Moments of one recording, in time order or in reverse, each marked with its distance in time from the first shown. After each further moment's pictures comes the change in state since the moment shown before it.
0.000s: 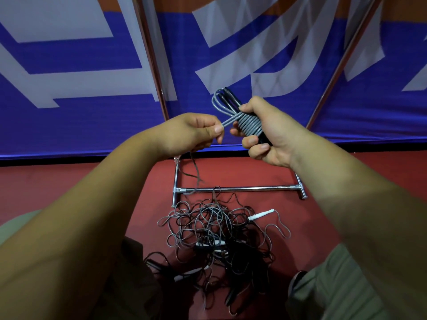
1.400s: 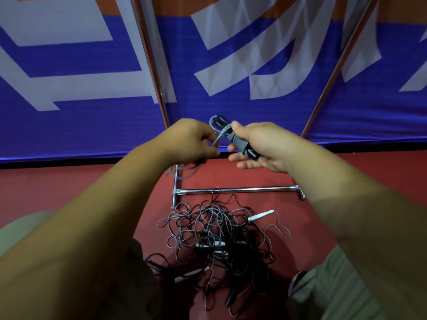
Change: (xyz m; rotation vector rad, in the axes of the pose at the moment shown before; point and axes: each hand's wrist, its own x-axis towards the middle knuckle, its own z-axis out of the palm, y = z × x) left_hand 0.009 -0.004 0.011 0.543 0.168 -0.156; right_hand 0.010 0.019 0.000 -0.343 0.064 0.001
